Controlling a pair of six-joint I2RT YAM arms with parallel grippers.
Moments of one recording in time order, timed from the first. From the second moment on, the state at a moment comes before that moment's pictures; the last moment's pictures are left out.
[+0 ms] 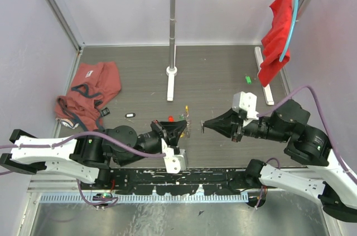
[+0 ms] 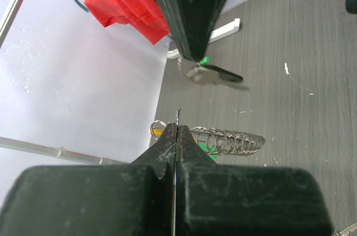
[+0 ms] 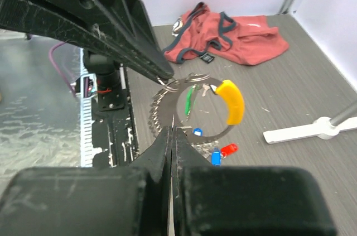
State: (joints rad) left arm -1.66 1.02 1.23 -0.34 -0.49 0.81; right arm 0.96 0.68 1.22 -0.63 -0.34 -0.10
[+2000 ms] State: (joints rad) left arm -1.66 1.04 1.23 -0.30 -0.51 0.81; right arm 0.96 0.73 1.17 -0.51 -0.36 -0.05
